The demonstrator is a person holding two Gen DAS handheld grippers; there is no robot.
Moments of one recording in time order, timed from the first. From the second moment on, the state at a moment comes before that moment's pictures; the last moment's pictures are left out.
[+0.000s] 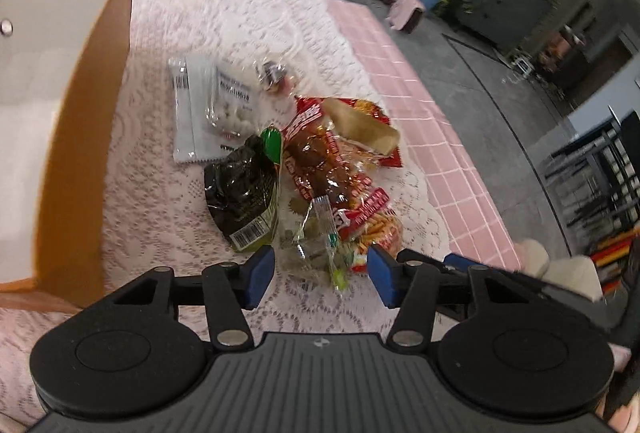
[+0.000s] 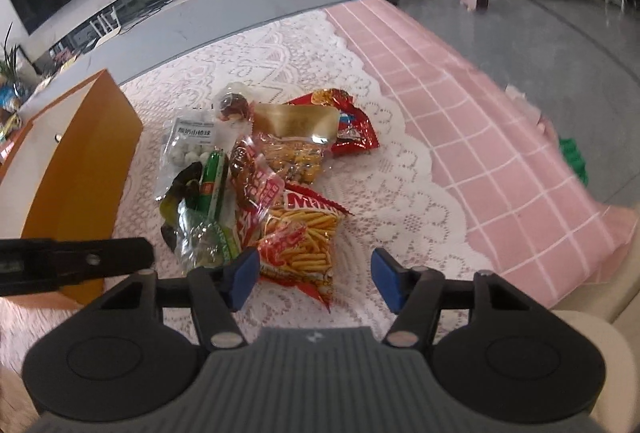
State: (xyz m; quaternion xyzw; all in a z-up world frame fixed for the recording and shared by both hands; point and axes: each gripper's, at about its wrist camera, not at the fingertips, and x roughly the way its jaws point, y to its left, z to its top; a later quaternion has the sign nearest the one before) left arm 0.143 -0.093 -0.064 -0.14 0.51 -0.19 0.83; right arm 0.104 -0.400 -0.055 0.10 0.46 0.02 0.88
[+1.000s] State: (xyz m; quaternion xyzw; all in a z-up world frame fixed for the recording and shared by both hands) left arm 0.169 -0.112 -0.095 -0.08 0.57 -0.17 0.80; right arm 0.136 -0.415 -0.108 0.25 0.51 0.01 0.82
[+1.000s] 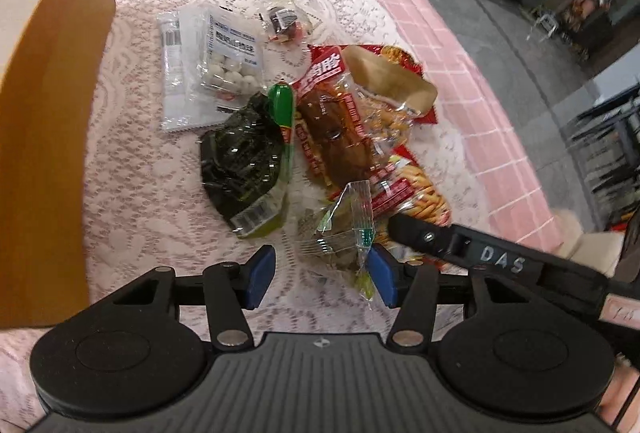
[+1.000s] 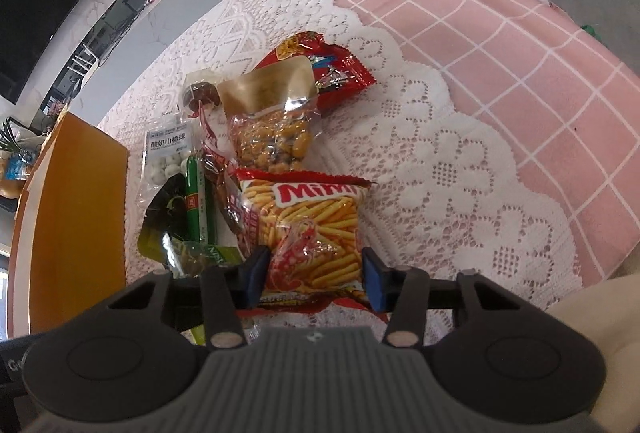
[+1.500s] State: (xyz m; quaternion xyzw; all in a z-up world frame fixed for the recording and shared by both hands) left arm 0.181 -0.120 -0.107 -0.10 0.60 -0.20 0.77; right arm 0.134 -0.418 -0.109 0.26 0.50 0.00 0.82
